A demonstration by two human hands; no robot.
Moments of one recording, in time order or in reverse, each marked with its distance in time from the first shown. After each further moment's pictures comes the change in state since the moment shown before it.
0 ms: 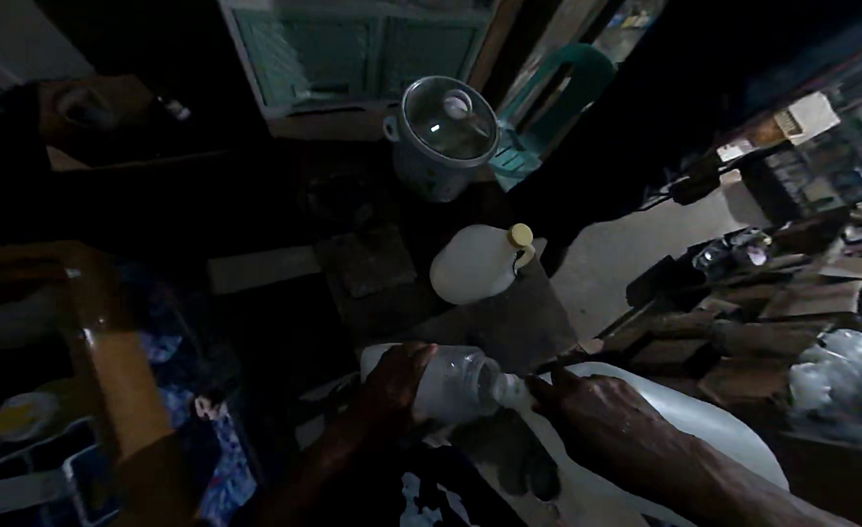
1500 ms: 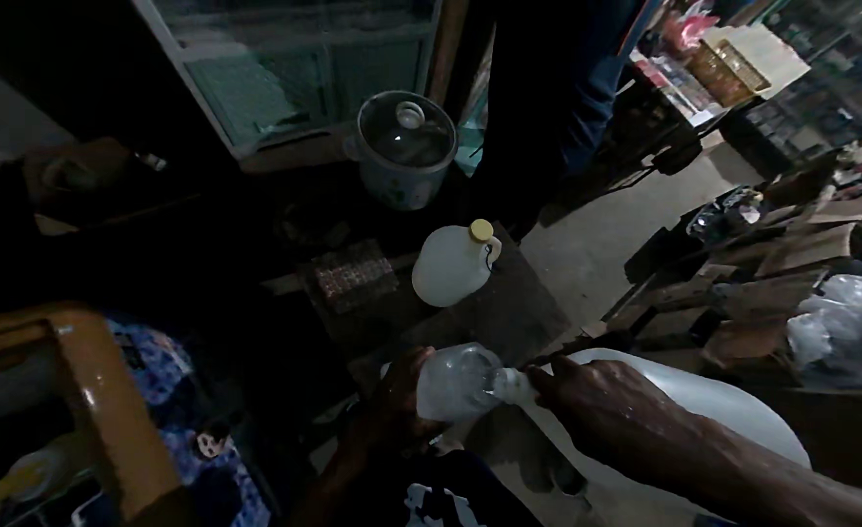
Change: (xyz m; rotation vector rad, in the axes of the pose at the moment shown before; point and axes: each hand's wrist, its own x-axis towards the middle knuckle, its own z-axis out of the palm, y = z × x) left_hand 0.012 0.011 0.032 -0.083 0.052 0.027; right_hand -0.030 0.021 0.003 0.041 0.080 -0.003
